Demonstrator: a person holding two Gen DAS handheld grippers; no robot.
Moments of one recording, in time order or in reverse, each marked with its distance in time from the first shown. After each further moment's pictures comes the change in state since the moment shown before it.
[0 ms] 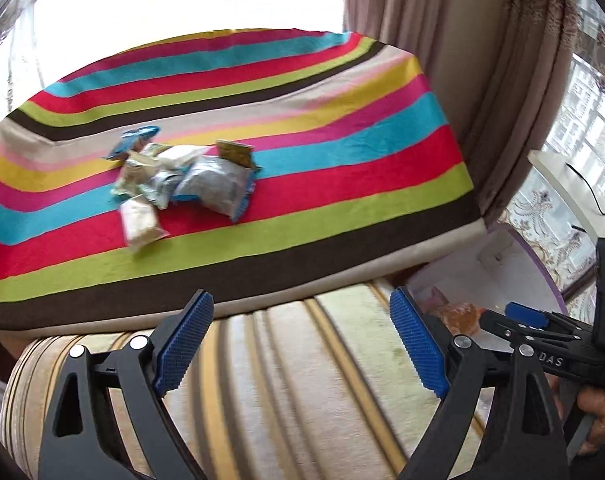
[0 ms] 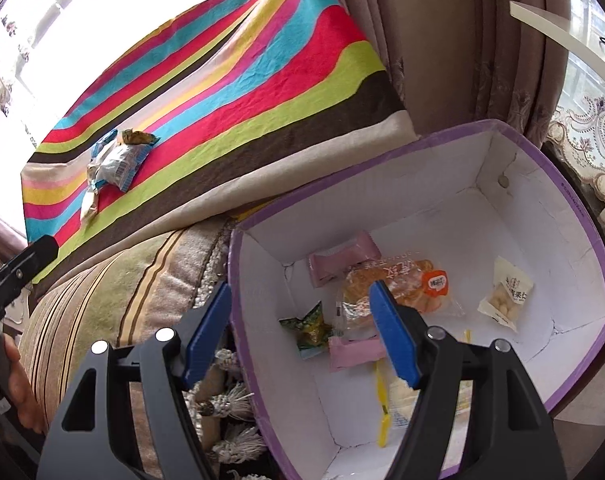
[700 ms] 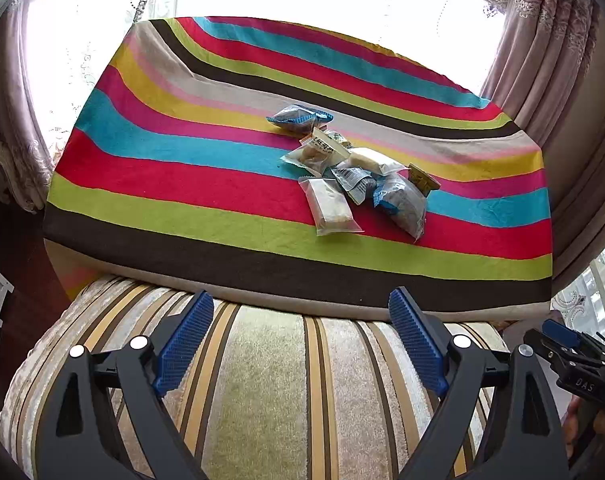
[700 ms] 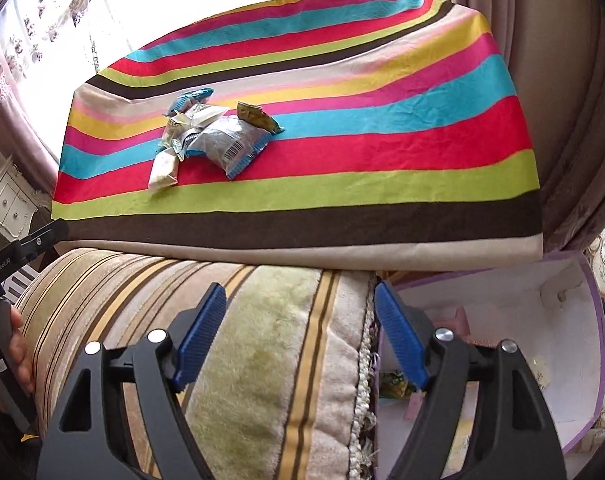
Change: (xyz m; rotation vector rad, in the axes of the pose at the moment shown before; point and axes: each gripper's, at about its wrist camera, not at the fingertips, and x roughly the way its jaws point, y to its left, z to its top) left arm -0.028 0.151 -0.031 -0.346 -0.045 0.126; right arm 0.014 0.136 0.038 -0.328 -0.017 0.038
